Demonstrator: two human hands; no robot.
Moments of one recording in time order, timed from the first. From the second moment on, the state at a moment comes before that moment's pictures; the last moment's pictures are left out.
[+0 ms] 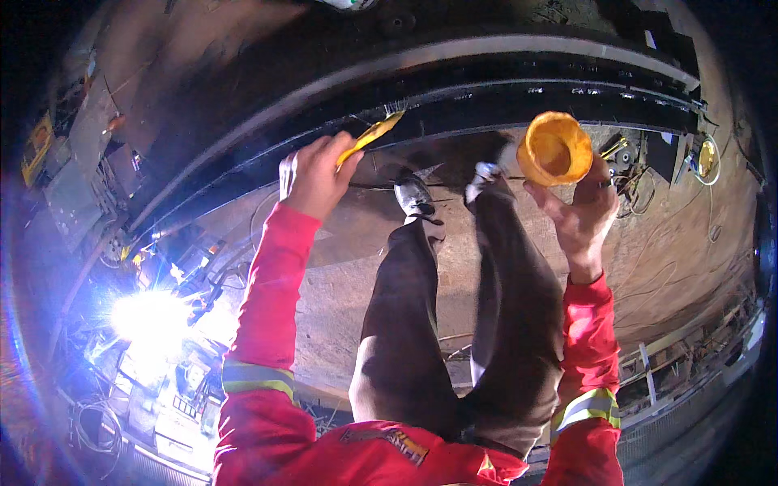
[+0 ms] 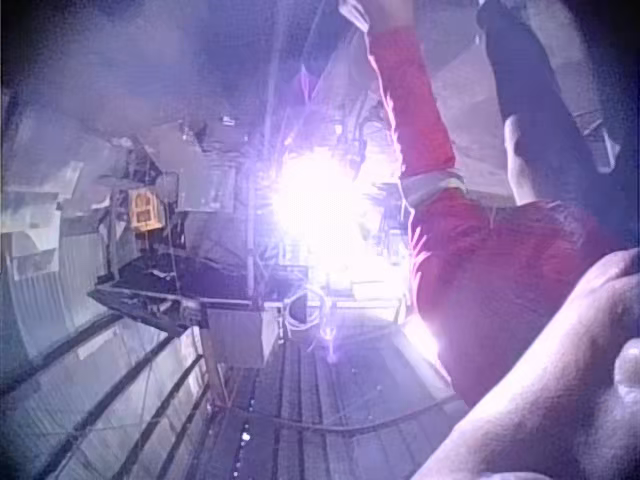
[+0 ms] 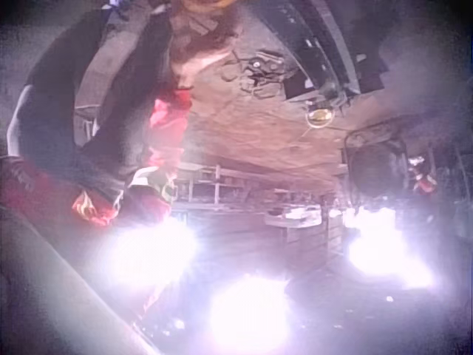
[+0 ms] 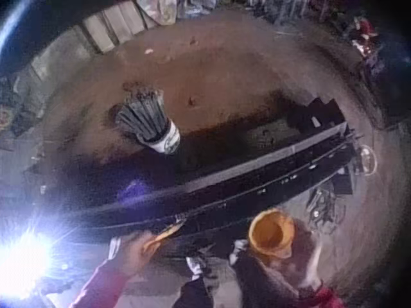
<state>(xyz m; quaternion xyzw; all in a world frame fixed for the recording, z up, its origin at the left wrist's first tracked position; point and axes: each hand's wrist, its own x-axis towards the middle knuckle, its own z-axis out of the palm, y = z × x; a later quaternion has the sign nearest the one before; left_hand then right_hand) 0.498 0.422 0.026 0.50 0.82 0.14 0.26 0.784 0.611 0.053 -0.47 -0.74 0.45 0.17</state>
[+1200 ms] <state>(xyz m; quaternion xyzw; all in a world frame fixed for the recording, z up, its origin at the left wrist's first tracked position) 0.556 0.384 -0.059 0.48 0.87 0.02 -0.12 0.846 0.651 -0.088 -0.10 -0.71 0.62 0.31</state>
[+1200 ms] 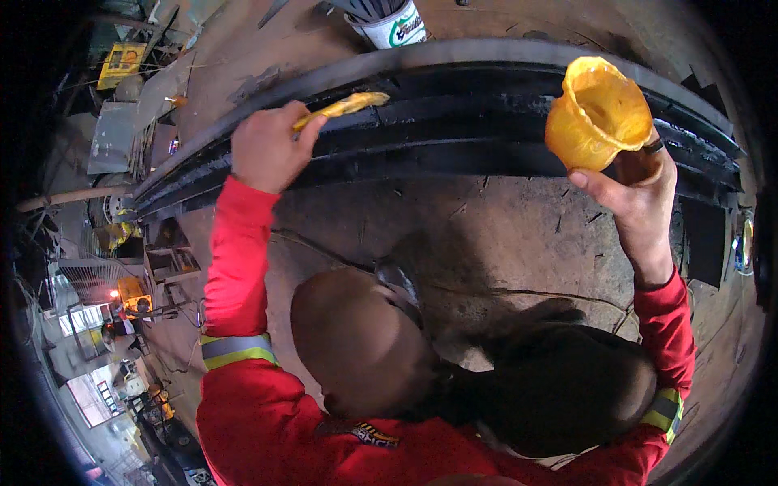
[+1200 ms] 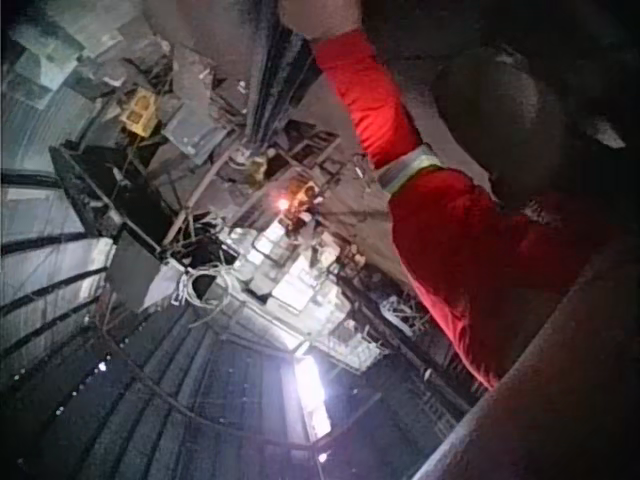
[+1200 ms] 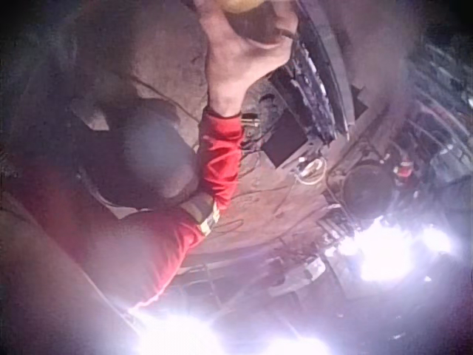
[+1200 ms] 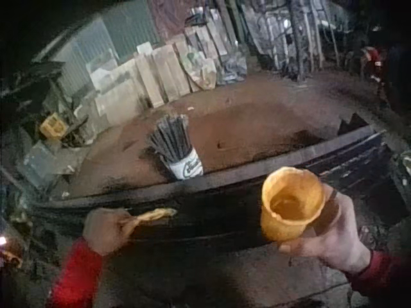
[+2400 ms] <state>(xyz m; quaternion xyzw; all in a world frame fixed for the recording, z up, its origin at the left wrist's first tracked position) 0.563 0.380 -0.083 0.50 0.83 0.16 -0.17 0.841 0.645 -0.106 -0.15 -0.69 0.63 0.32</state>
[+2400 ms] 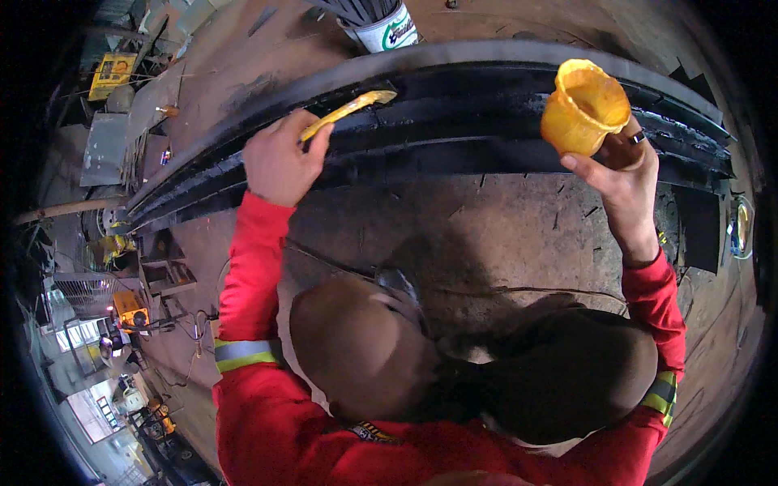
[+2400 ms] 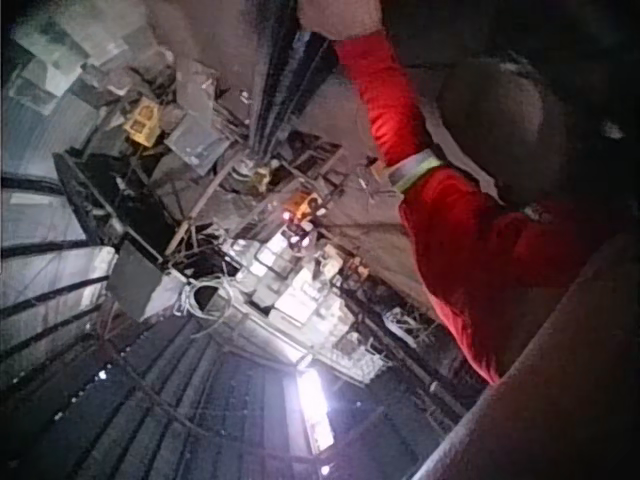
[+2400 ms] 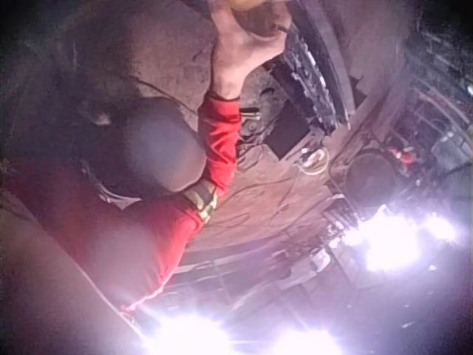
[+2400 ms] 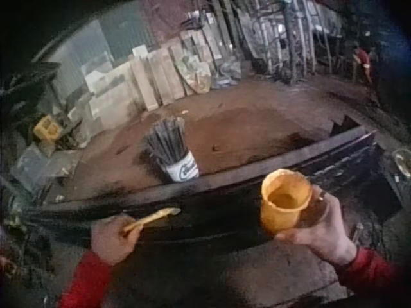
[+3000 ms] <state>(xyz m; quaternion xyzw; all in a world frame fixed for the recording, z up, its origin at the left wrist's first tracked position) 0.553 0.357 -0.017 0.59 0.75 0.26 -0.16 0.832 0.646 -0.127 -0.15 -0.77 0.52 0.33</state>
